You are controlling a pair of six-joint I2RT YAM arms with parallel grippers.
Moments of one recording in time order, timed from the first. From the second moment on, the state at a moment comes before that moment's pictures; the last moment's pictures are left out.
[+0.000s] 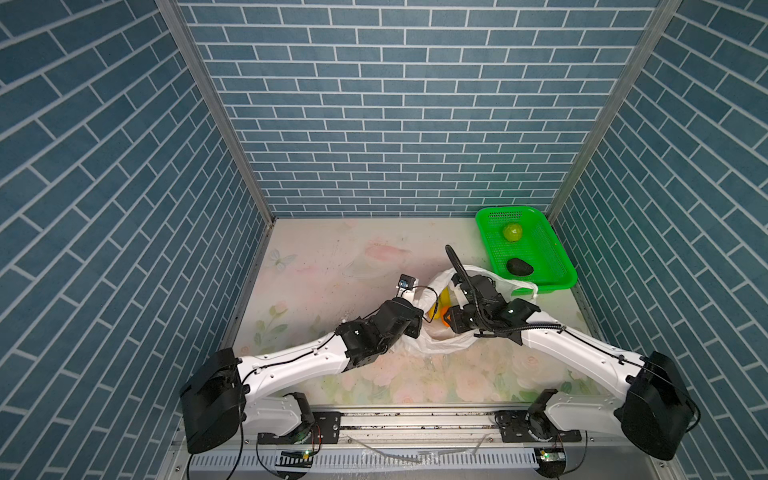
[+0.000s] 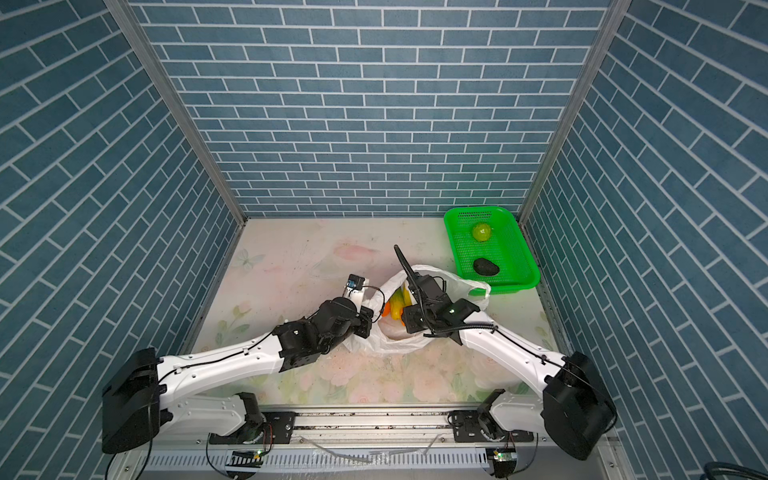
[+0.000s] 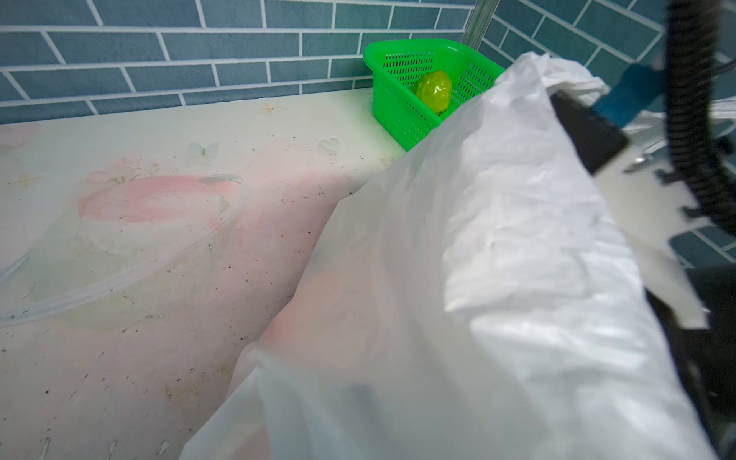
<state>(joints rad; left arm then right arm) -1.03 1.28 0.79 -0.04 -0.36 -0.45 0.76 1.23 0.84 -0.54 -0.04 0.38</state>
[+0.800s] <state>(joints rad) -1.03 1.28 0.79 -0.06 -0.40 -0.45 0.39 1.15 1.44 -0.89 -0.13 0.30</state>
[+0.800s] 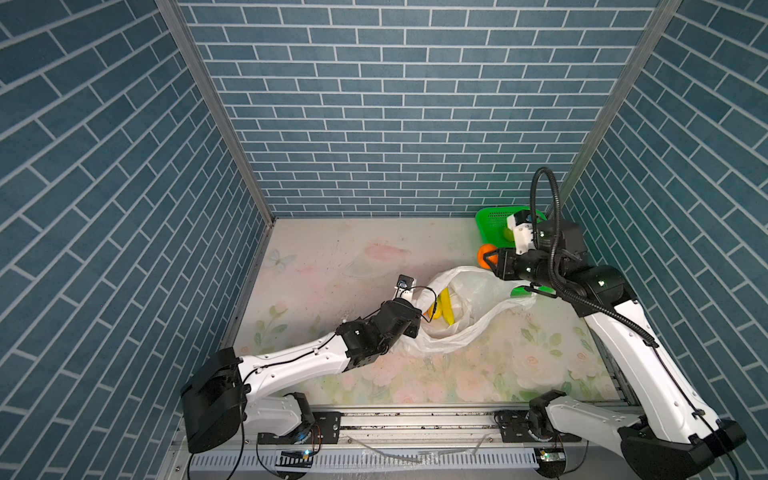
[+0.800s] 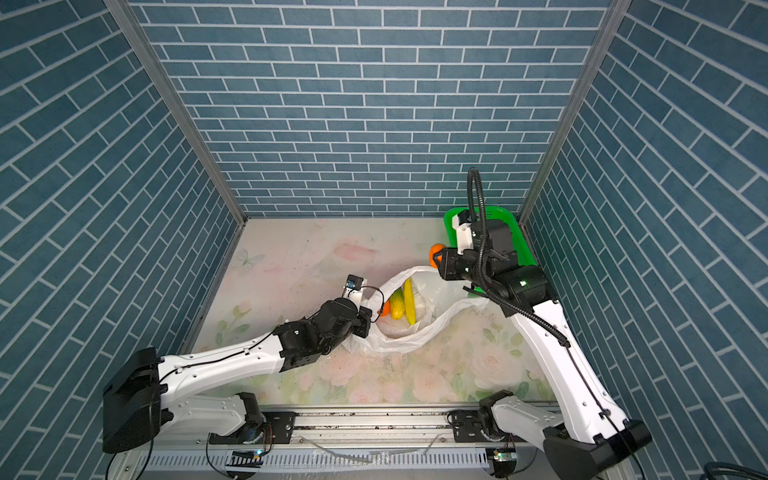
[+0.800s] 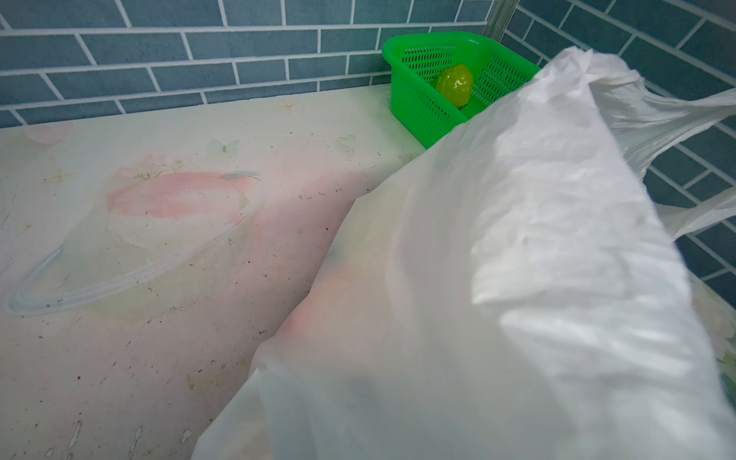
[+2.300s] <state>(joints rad) -1.03 1.28 0.77 -0.04 -0.40 -0.44 -0.09 1.91 1.49 -0.47 -0.04 0.29</state>
